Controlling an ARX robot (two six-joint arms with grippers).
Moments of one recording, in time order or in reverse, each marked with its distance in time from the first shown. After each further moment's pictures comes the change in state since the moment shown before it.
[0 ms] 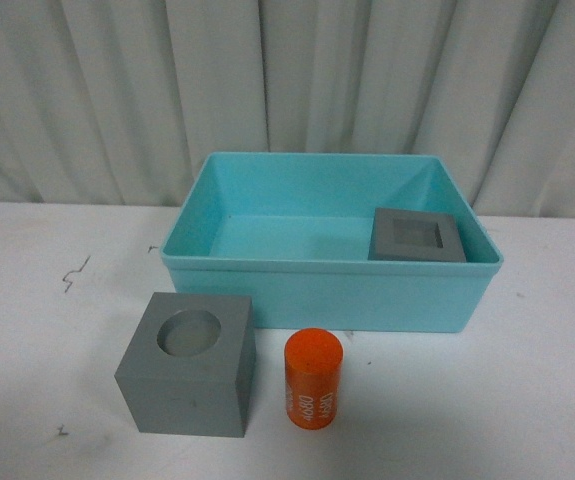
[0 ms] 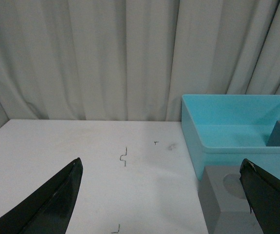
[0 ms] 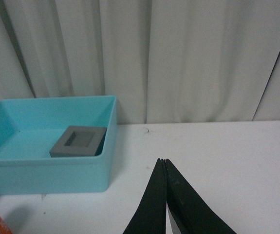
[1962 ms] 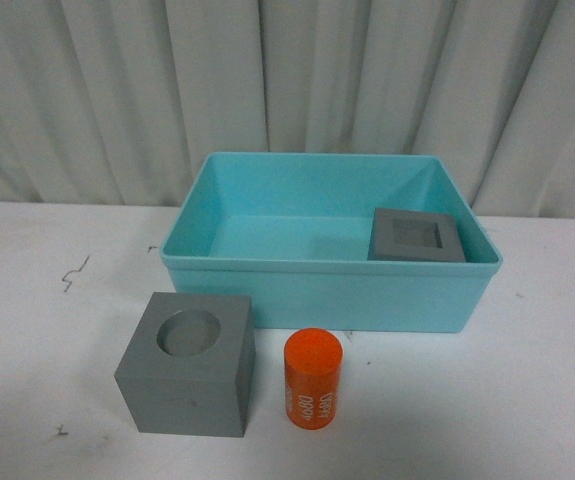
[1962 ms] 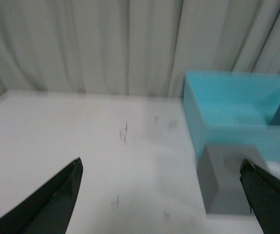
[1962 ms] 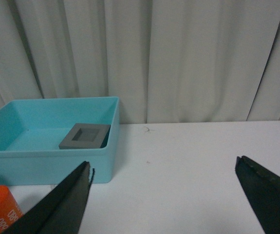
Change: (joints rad) left arm -0.010 0.023 0.030 -0.106 -0.015 -0.025; right arm 0.000 -0.638 0.000 -0.610 -0.002 0.000
